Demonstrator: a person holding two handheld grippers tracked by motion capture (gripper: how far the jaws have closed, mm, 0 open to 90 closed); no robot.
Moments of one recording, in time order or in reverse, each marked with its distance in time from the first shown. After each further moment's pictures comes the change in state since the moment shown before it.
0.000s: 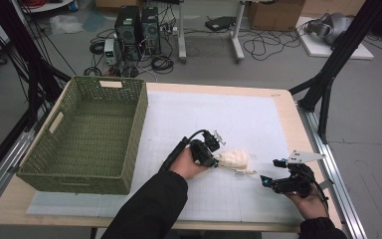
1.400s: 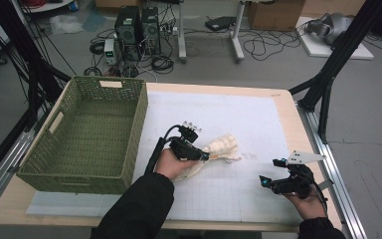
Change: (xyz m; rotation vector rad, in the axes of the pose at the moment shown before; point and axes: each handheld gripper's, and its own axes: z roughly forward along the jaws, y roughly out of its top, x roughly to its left) left arm 0.029 -0.036 -0.040 -0.224 -0.139 -0.327; right arm 0.005 0.001 0.000 -0.022 0.002 0.002
